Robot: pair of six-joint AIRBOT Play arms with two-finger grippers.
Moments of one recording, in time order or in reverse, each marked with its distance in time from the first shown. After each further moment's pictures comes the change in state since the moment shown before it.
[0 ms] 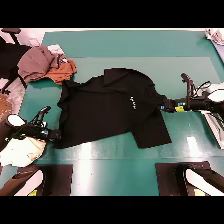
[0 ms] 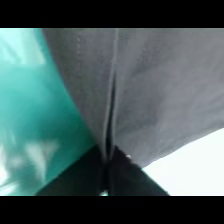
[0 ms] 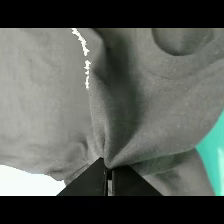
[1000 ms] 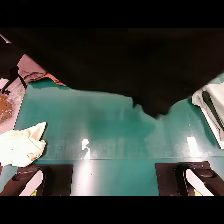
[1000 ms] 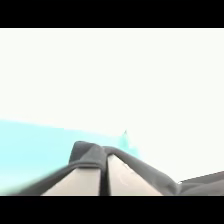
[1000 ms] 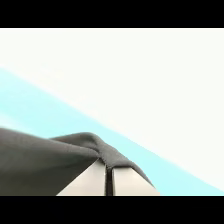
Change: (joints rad) left arm -0.014 0.114 1.478 -0.291 0.126 -0.573; right arm 0.011 0.209 1.165 -0.324 0.050 -0.069
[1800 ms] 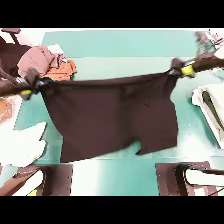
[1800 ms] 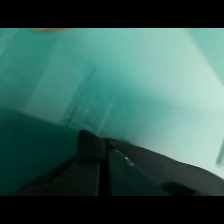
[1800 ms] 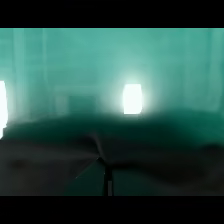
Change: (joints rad) left arm 0.000 -0.171 -1.055 0.141 0.301 -0.104; right arm 0.055 -0.608 -0.495 0.044 -0.014 0.495
